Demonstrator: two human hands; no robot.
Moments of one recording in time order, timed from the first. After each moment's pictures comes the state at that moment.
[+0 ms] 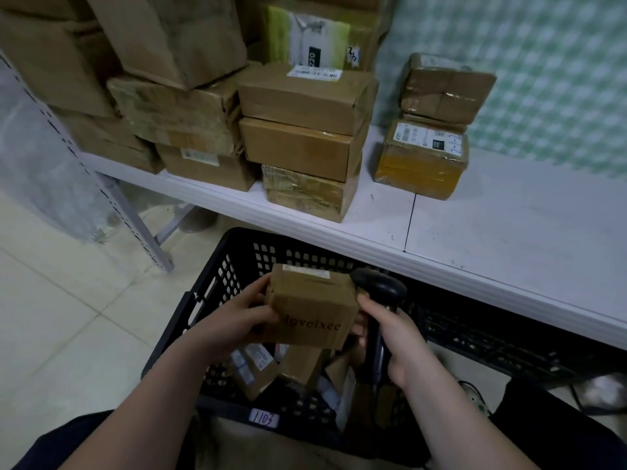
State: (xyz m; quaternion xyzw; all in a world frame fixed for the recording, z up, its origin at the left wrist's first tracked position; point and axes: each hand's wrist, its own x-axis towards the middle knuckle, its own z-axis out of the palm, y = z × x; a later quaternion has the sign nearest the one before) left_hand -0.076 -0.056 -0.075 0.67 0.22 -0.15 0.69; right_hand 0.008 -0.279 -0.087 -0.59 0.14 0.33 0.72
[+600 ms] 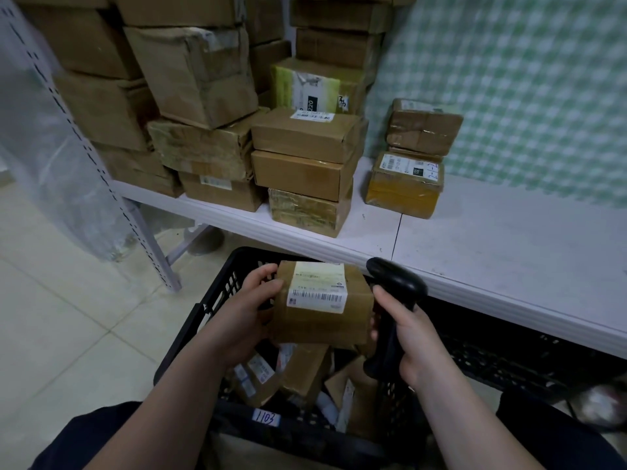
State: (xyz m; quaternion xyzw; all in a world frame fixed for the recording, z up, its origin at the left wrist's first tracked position) left_hand -0.097 -0.089 -0.035 0.56 0.20 0.00 0.80; right_hand -0.022 -0.306 -0.032 -0.58 0.07 0.25 0.77
